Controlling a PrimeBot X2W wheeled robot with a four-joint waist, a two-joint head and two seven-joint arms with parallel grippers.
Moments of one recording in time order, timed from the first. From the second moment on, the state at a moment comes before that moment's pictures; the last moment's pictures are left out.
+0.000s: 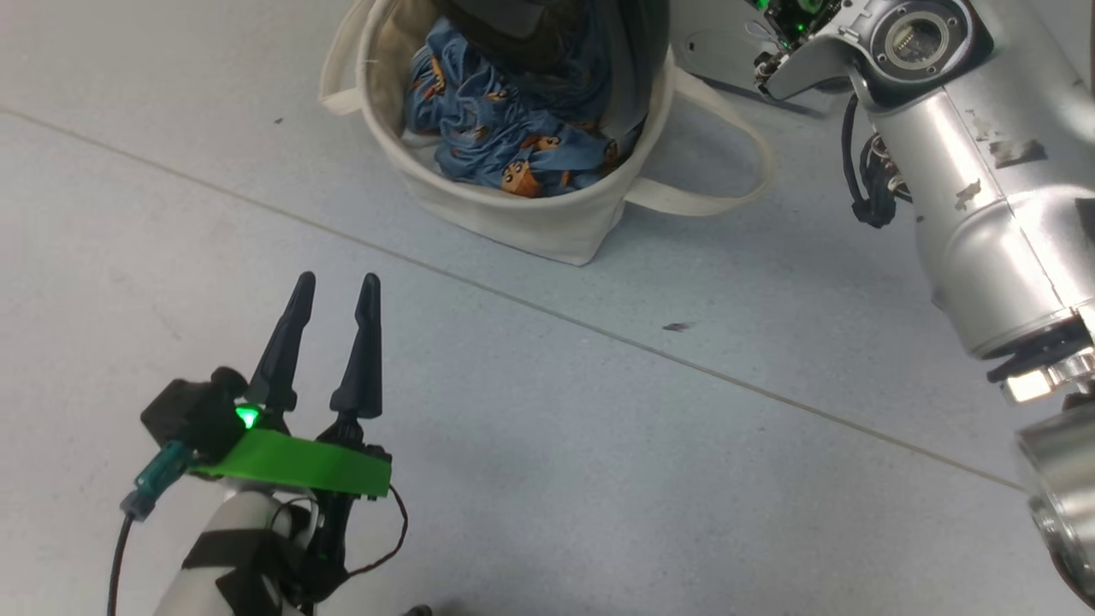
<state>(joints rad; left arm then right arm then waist) -0.39 0.14 -0.28 0.23 -0.60 -0.13 -0.25 -1.36 -0.09 0.44 0.93 1.42 0.13 0.55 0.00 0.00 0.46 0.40</state>
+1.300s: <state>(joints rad) -0.34 0.25 -0.22 0.28 -0.58 -0.11 -0.23 -1.10 -0.22 0.93 0.64 1.40 0.13 -0.06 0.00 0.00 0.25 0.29</state>
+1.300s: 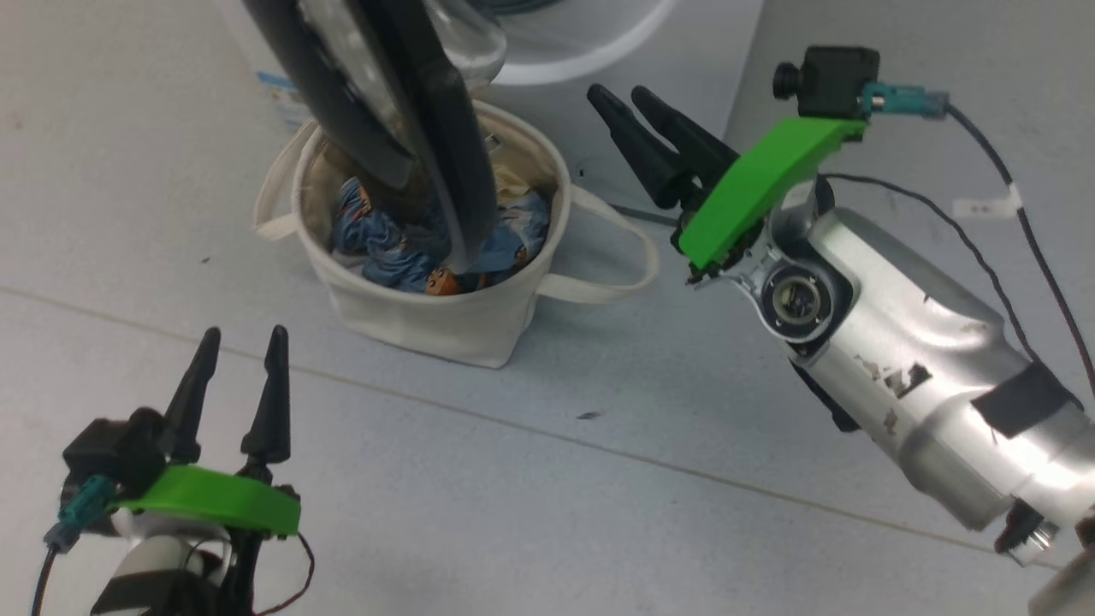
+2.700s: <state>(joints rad) -0.08 0.43 -0.16 0.13 -0.58 -0.02 -0.11 -0.20 -0.31 0.33 0.14 0.61 0.13 -0.18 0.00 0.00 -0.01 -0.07</state>
